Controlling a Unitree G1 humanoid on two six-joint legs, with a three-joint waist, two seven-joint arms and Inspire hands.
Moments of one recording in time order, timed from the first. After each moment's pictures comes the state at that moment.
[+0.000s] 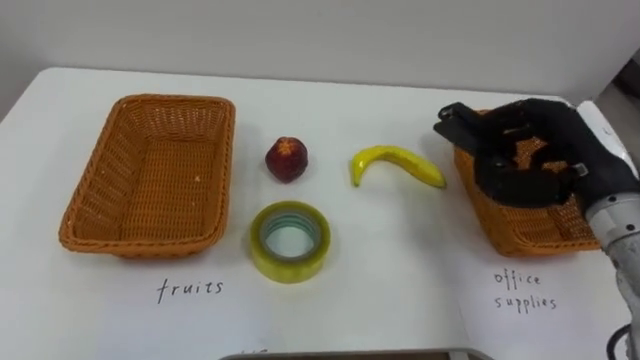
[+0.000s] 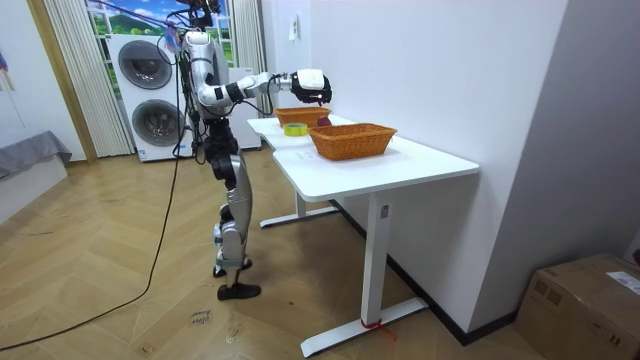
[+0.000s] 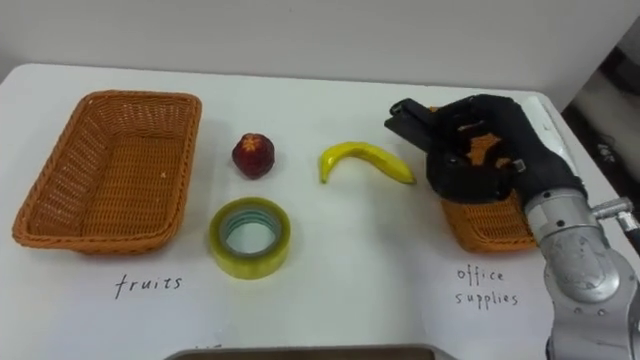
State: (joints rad) left arm 0.26 0.20 0.22 1.12 -0.11 0.04 0.11; right arm 0.05 -0.35 -0.25 -0.25 -0.34 0.16 0.26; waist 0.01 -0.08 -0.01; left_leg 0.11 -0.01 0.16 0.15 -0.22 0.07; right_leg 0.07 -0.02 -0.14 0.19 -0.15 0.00
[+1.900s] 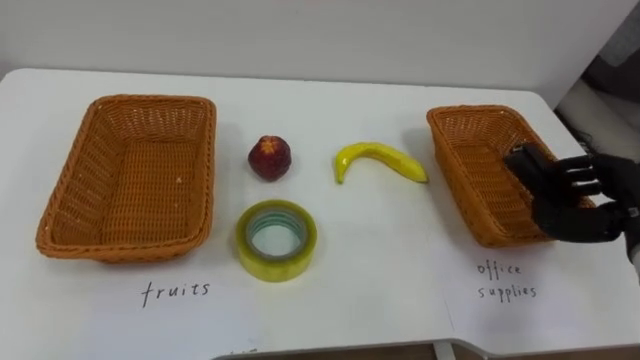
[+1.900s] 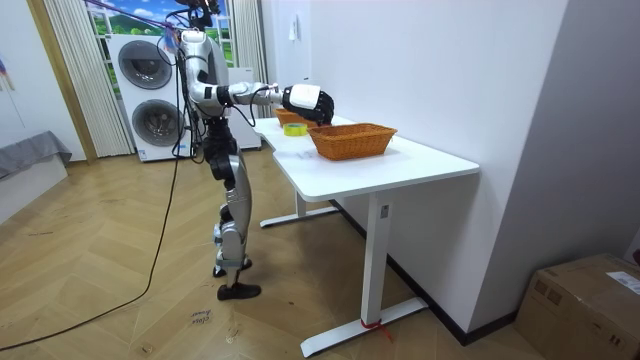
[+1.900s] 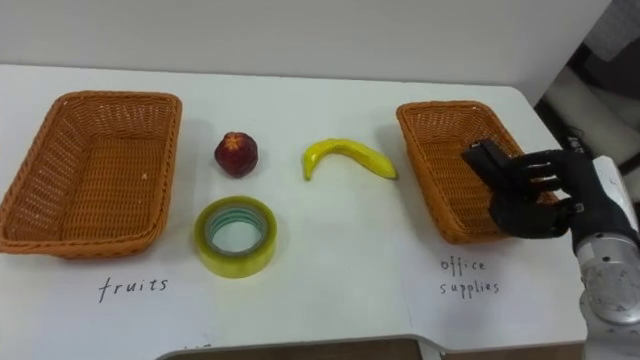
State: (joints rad) left arm 0.28 0.20 0.27 1.09 -0.12 0.07 0.07; right arm 0.07 -0.39 -0.33 0.03 -0.36 0.19 0.17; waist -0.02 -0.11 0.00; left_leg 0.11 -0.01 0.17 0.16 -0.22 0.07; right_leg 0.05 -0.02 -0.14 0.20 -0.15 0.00
